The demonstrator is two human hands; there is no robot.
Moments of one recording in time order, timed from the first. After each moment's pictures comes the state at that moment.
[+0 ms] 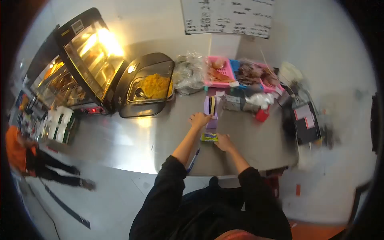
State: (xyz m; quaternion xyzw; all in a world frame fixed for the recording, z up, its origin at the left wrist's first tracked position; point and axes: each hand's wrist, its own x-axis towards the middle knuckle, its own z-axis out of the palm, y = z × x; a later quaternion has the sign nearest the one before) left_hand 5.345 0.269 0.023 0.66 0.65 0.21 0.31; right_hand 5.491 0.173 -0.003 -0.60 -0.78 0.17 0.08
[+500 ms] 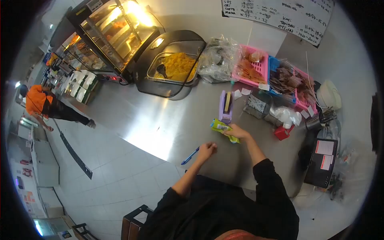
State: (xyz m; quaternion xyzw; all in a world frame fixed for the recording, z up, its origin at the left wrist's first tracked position) left_hand 5.378 0.137 -0.057 0.36 0.62 0.42 0.55; right_hand 5.531 0.276 0.007 -0.40 -0.70 0.59 0.05
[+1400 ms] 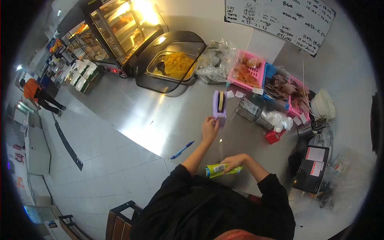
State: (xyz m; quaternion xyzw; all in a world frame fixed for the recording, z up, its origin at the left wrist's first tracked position) left_hand 5.430 0.229 -0.014 0.49 0.67 0.55 0.10; right_hand 5.592 0.195 0.035 -0.12 -0.61 0.73 -0.29
